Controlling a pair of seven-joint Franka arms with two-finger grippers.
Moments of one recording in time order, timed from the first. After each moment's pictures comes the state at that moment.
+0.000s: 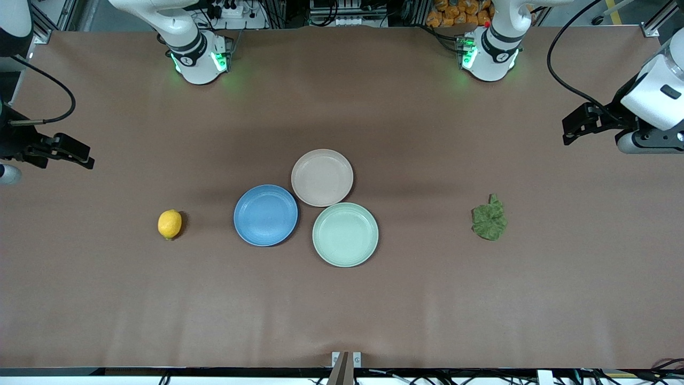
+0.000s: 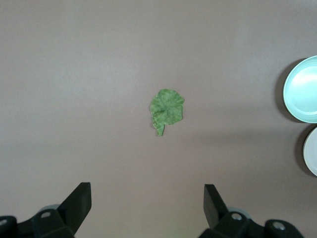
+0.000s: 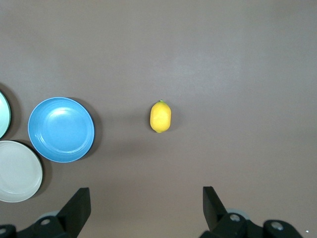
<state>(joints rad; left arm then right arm) -0.15 0.06 0.00 -1.44 0.03 1.51 -0.11 0.12 0.10 -0.14 -1.49 0.02 1.58 0.01</state>
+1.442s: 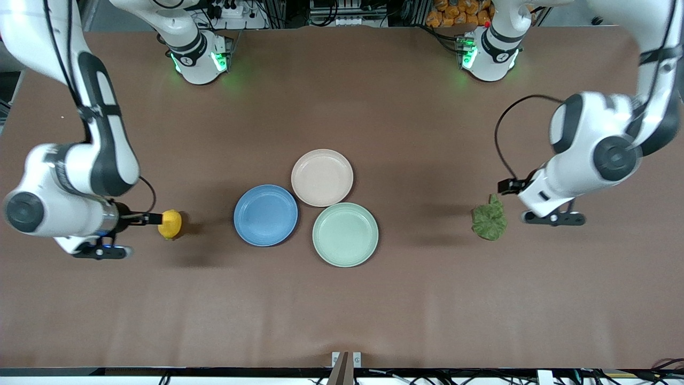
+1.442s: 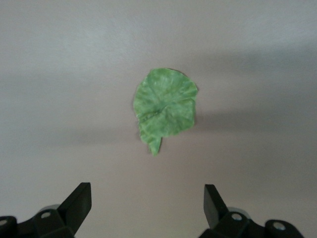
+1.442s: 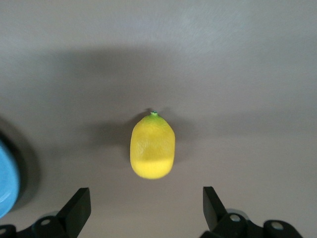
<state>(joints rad) -0.16 0.30 -0.01 -1.88 0.04 2.00 -0.11 0.07 0.54 -0.09 -1.63 0.03 1.93 0.00</state>
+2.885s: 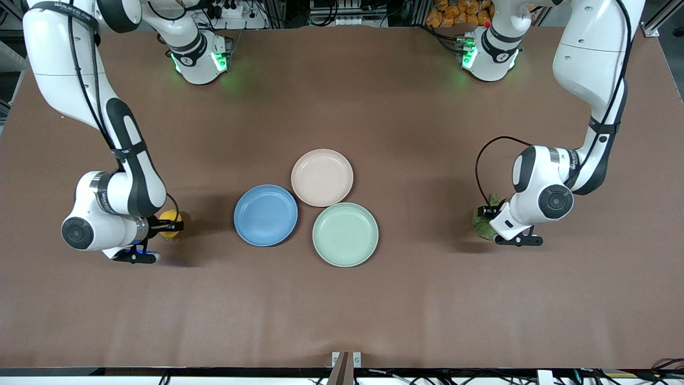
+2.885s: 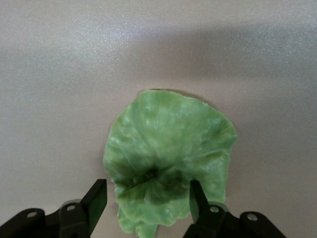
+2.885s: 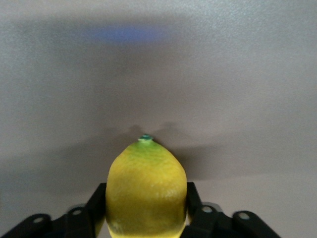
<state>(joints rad) -0.14 0.57 0.00 -1.89 0.04 2.27 -0.12 0.05 0.69 -0.09 -1.65 0.08 2.04 0.00</state>
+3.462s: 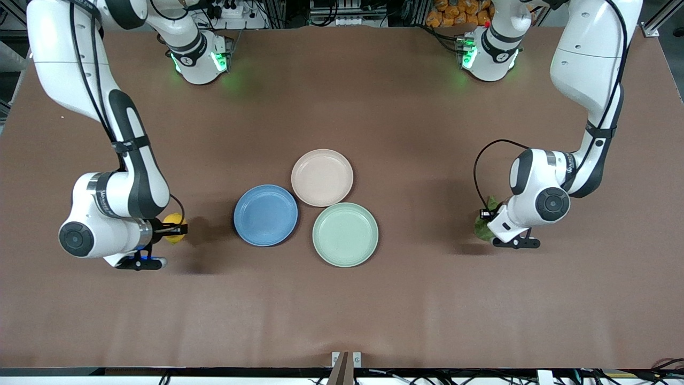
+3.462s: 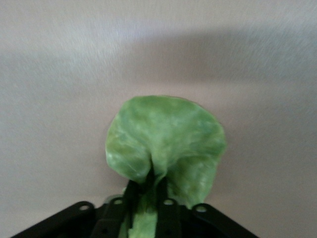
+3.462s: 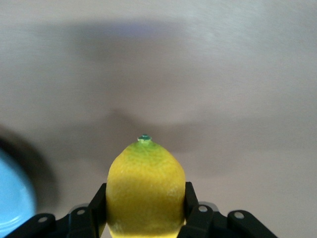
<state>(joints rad) -0.14 0.59 0.00 -1.86 0.04 2.28 -0.12 0.12 0.68 -0.08 -1.49 0.10 1.87 0.03</state>
